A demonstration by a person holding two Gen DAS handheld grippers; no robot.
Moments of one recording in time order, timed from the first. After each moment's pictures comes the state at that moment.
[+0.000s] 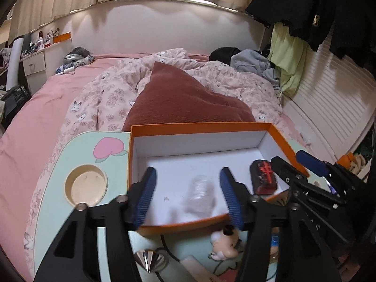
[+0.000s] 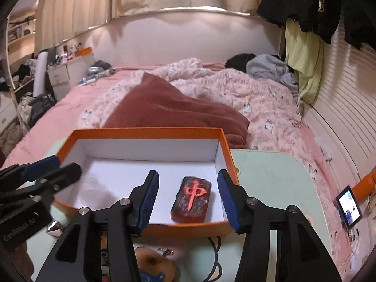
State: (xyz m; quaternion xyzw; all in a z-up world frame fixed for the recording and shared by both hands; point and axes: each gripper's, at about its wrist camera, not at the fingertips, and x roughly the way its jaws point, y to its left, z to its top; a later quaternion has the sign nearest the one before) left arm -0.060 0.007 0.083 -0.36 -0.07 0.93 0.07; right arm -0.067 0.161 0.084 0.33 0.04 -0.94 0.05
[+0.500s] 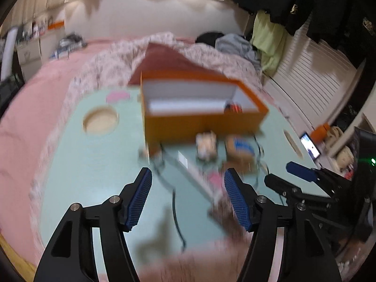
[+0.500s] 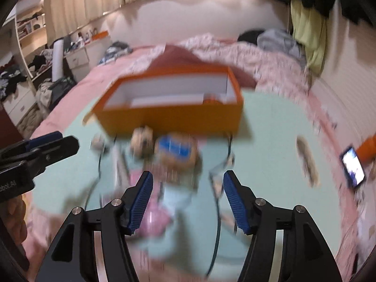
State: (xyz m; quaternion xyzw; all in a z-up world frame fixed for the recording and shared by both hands) left arm 0.069 -0.017 0.068 -0.42 -0.08 0.90 0.11; right arm 0.059 0.174 0.062 0.42 0.00 -0.90 0.11
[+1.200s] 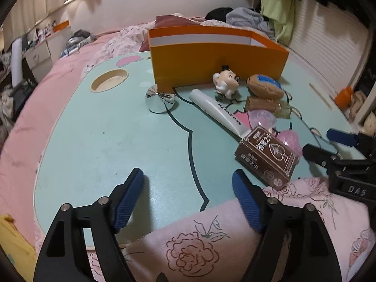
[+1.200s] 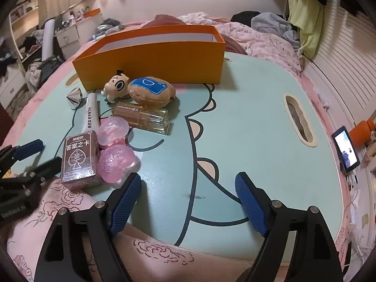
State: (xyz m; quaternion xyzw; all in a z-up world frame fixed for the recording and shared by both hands) left arm 0.087 0.006 0.014 -0.45 0.01 0.89 0.05; right arm 0.076 0.189 0.020 0.45 0.04 -0.89 0.08
